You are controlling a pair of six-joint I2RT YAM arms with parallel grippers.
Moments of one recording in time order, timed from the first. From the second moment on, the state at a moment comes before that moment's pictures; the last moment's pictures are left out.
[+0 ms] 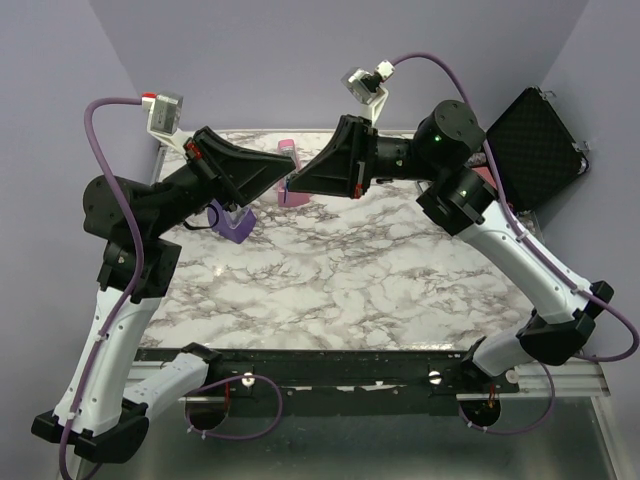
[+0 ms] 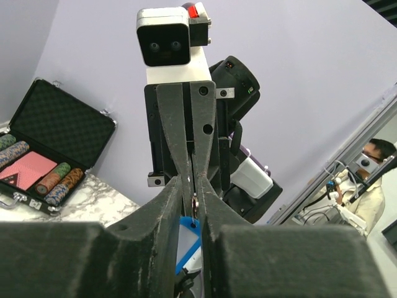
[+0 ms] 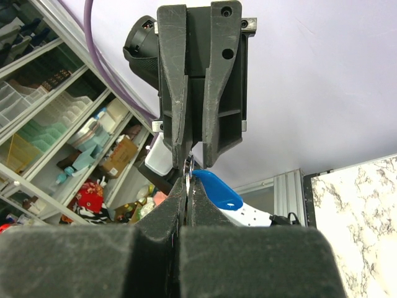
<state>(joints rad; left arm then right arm) -0.37 0.95 1.40 0.08 0.70 -0.99 0.83 1.49 1.80 0.03 -0.83 0.85</state>
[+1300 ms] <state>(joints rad) -0.44 1.08 1.76 -0.54 0.83 -0.36 0.82 1.53 1.81 -0.03 -0.97 0.86</state>
